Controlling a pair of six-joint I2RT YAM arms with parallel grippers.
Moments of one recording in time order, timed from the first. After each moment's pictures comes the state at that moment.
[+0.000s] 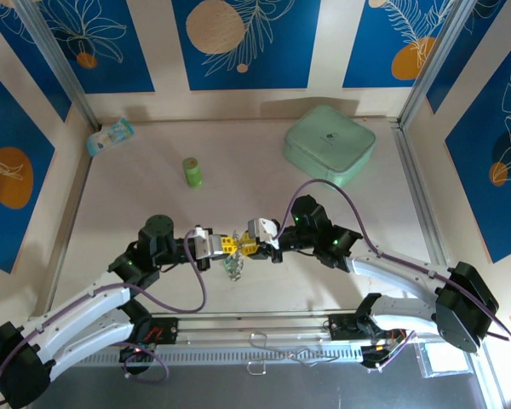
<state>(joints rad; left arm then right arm) -0.70 0.79 0.45 0.08 0.66 0.43 0.84 1.15 0.67 0.06 -0.66 -0.45</state>
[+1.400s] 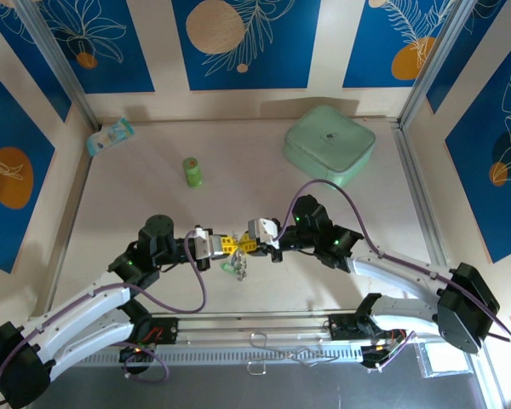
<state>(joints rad) -0.70 0.79 0.45 0.07 0.66 0.45 0.85 1.14 0.68 0.07 -0.65 -0.48</state>
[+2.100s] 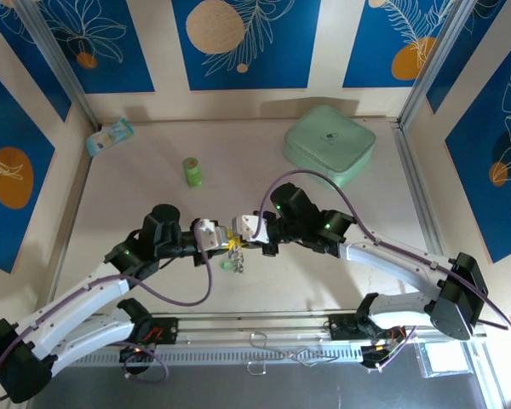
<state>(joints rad) -0.71 0.84 0.62 -0.24 0.51 0.54 0.92 1.25 0.98 -0.40 -0.43 -0.65</state>
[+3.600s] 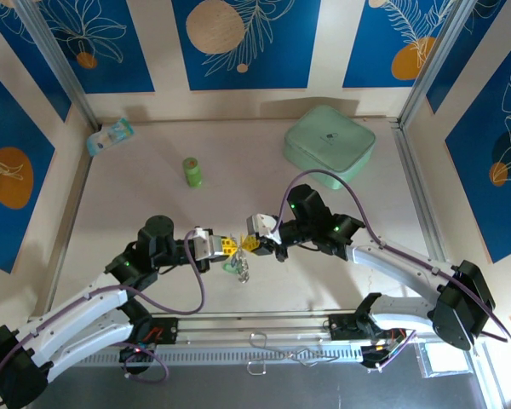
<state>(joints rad) -0.72 0.76 0.48 -0.02 0.63 0.42 0.80 1.18 0.82 -0.26 -0.73 -0.55</state>
